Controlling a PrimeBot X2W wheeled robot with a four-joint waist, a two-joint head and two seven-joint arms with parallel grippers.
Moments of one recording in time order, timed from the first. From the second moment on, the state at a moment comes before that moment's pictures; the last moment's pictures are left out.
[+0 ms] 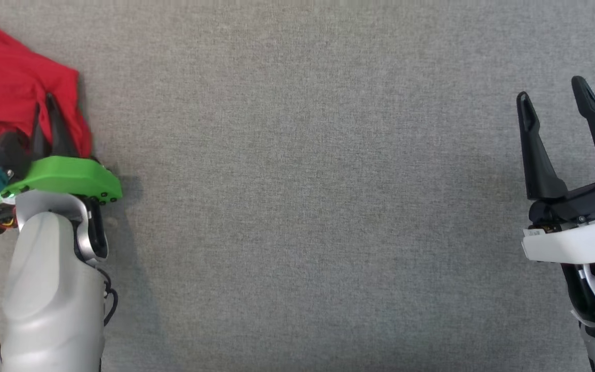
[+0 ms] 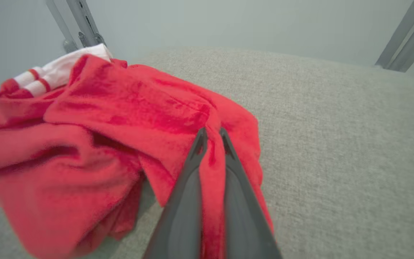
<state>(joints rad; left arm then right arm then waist) -0.65 0.12 0.05 0.65 -0.28 0.05 -0.26 -0.19 -0.28 0.02 -0.30 0.25 0.13 -0.06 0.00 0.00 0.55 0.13</state>
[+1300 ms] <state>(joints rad) -0.50 0.05 -0.62 0.22 -0.19 -0.09 -0.11 -0.16 -0.13 0.10 -0.10 0.31 0.13 -0.22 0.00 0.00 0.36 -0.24</state>
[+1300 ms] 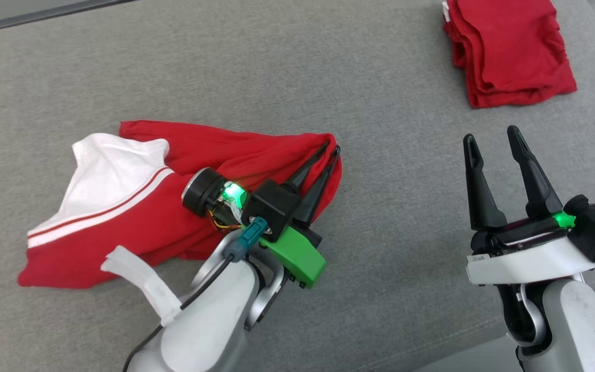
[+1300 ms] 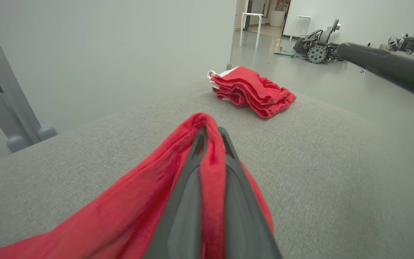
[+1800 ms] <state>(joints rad) -0.57 0.05 -0.65 0.26 -0.23 -0.01 -0.23 -0.19 -0.15 0.10 -0.05 0.30 0.13 -0.26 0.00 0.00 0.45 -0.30</state>
